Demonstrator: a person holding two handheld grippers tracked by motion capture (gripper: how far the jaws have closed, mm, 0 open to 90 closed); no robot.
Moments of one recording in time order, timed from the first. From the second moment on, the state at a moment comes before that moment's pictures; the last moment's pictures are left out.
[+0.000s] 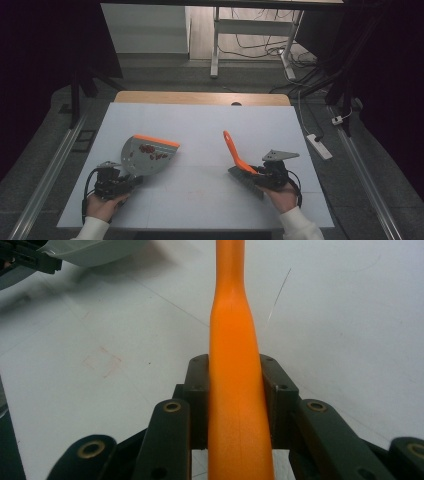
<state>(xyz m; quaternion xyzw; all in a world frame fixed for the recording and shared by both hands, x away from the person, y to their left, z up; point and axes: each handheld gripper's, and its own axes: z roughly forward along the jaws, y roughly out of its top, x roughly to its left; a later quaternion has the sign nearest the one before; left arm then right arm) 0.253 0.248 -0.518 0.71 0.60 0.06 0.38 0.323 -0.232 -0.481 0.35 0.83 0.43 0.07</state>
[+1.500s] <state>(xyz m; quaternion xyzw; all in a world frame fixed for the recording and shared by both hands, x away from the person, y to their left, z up) 0.264 0.245 -0.534 0.69 0.63 0.06 0.35 0.355 -0.259 -0.510 0.45 0.82 0.35 0.05</state>
